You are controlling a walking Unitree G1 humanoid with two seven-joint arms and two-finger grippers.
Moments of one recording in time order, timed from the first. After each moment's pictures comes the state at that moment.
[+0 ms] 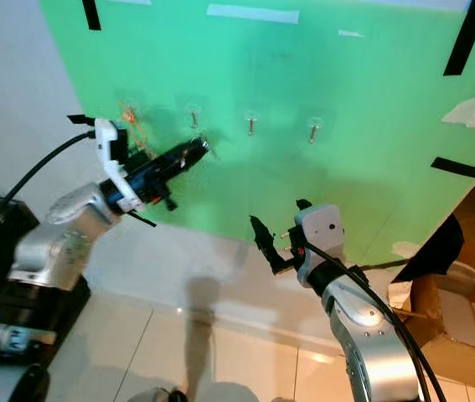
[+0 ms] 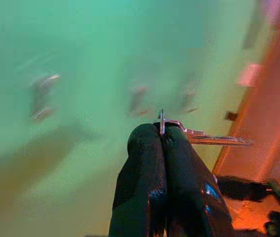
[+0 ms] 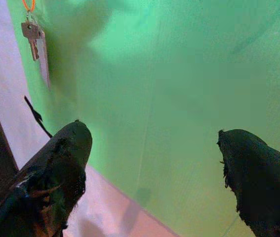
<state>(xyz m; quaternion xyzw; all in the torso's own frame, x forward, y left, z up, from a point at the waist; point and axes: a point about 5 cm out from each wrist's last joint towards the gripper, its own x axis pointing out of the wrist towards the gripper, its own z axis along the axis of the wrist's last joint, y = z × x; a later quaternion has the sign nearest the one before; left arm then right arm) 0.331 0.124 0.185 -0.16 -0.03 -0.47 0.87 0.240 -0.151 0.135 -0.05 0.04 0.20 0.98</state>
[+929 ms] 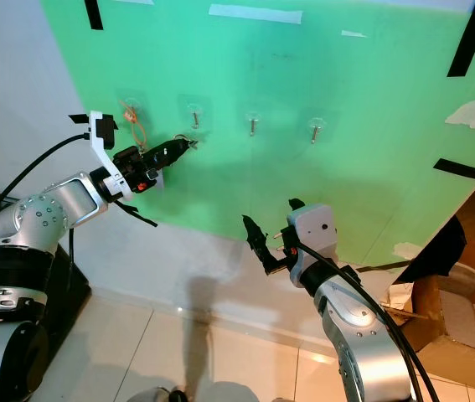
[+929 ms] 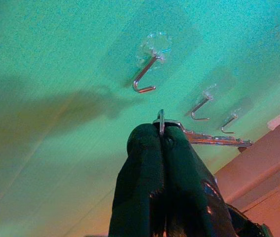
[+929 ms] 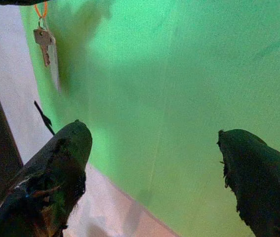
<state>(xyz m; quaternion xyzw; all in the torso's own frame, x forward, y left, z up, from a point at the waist) 0.354 0.141 0.185 -0.31 0.10 -0.40 0.86 0.240 -0.142 0.134 -0.04 0.04 0.20 0.98</state>
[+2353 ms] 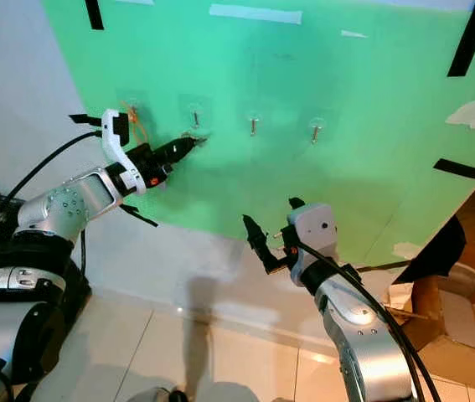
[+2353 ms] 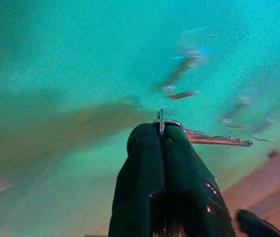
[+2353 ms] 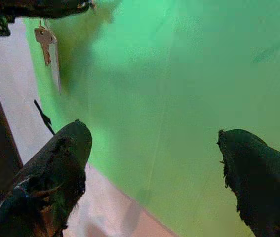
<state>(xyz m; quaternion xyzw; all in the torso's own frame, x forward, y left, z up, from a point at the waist) 0.369 0.128 0.181 -0.29 0.09 -0.39 0.87 0.241 -0.143 0.135 -0.05 0.04 0.21 0.98</state>
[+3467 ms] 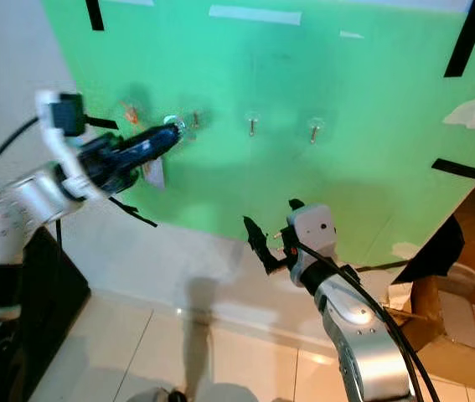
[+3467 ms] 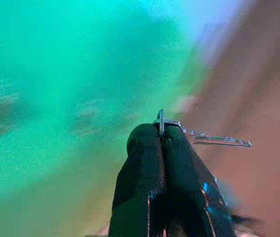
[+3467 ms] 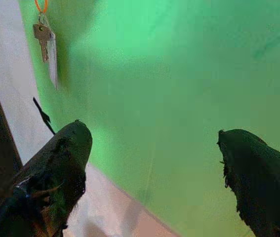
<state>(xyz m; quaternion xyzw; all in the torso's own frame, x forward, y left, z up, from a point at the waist) 0.324 0.147 0.221 -0.27 0.03 -0.53 0.80 0.243 -0.143 0.130 -0.05 0.04 0.21 0.98</state>
